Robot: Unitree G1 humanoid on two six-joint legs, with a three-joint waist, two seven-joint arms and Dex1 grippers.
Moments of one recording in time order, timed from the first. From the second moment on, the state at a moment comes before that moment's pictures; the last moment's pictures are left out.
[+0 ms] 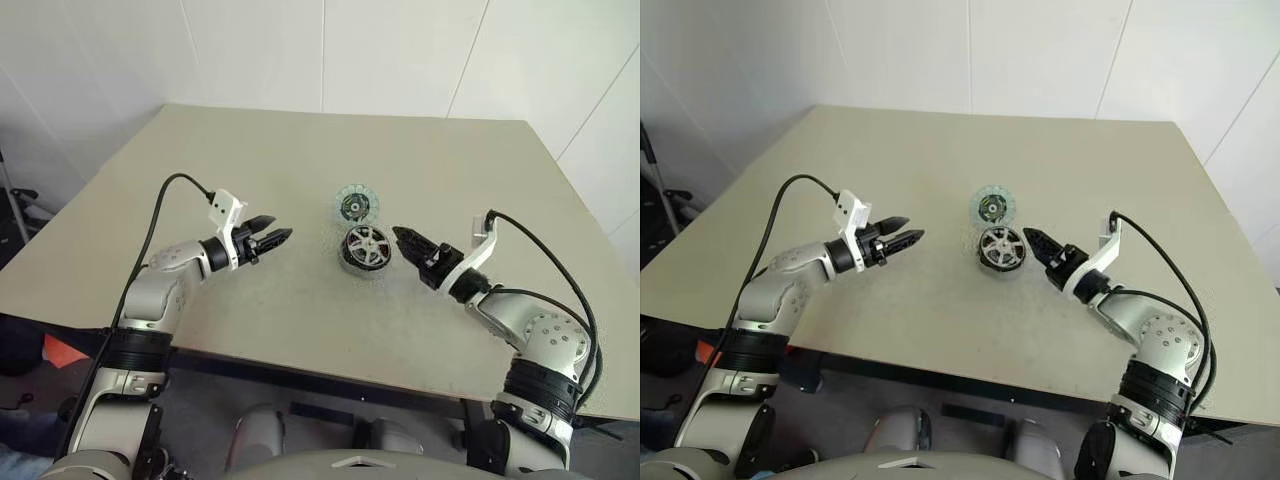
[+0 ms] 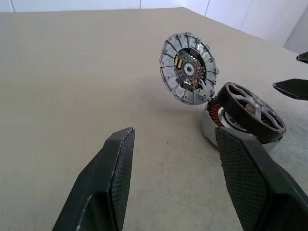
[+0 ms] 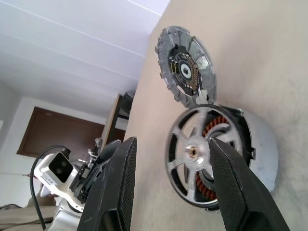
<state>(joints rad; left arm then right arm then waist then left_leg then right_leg) -0.42 0.39 0.00 0.10 -0.41 0.47 -0.76 -0.31 -0.17 -0.60 -0.02 1.15 1.18 0.17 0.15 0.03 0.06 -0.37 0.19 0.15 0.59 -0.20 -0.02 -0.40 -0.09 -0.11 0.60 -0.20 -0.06</state>
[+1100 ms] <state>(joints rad) -0.42 0.39 0.01 0.11 -0.40 0.46 -0.75 -0.31 -0.35 0.03 0.10 0.42 0.51 0.63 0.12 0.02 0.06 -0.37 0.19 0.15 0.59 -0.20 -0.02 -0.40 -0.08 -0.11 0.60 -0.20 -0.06</state>
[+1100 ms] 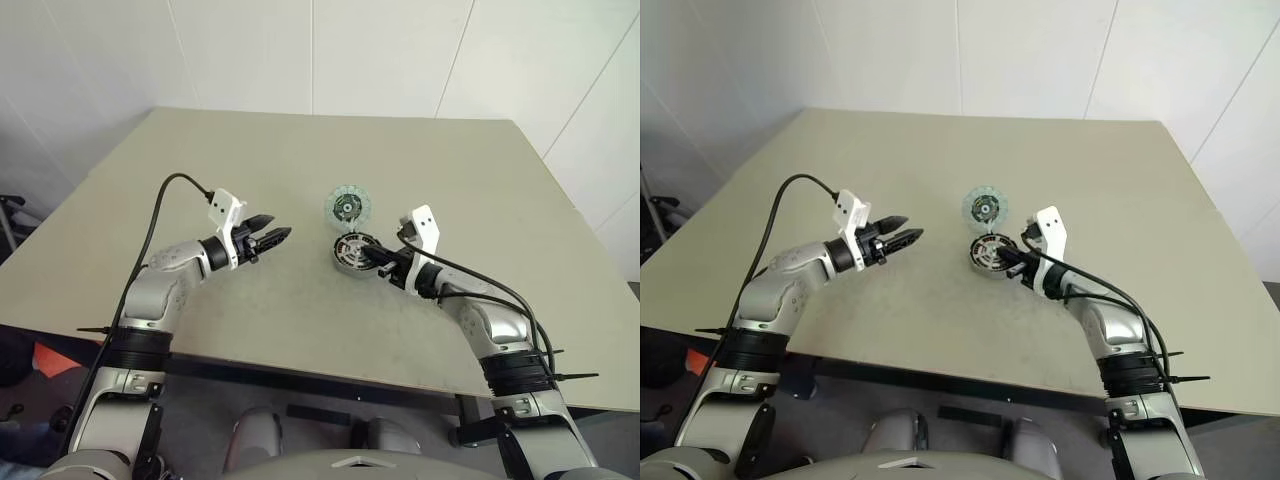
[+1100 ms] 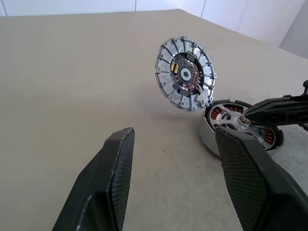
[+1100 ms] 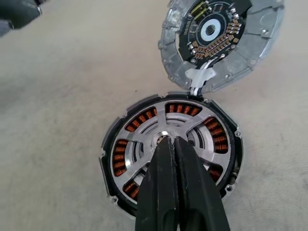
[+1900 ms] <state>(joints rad) -0.44 0.32 -0.07 0.10 -0.39 0.46 -0.78 -0.79 -0.70 0.56 0.44 -0.22 -0.38 1.31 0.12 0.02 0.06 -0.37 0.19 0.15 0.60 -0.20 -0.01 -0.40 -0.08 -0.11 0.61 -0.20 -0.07</state>
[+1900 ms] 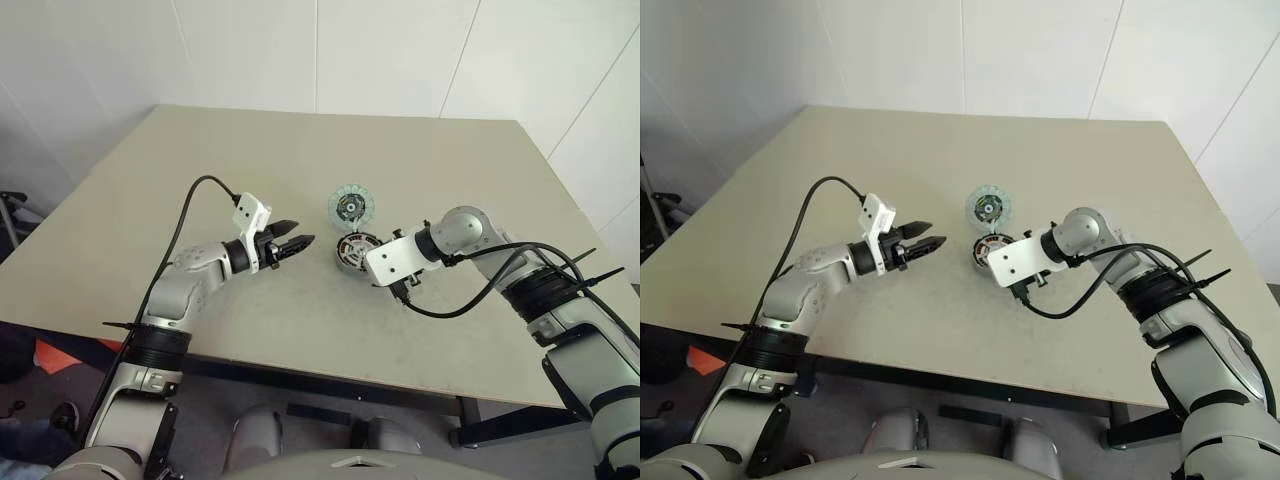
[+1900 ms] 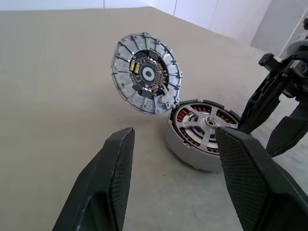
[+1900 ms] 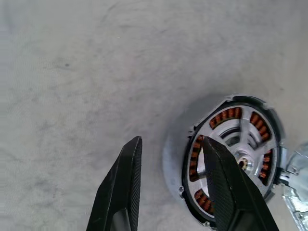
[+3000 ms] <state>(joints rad) -0.42 0.32 -0.05 0.07 -0.38 0.46 -0.74 -0.88 -0.57 0.56 0.76 -0.40 -0.56 1.16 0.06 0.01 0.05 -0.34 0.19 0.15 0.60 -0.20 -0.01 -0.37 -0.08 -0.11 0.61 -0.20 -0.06</state>
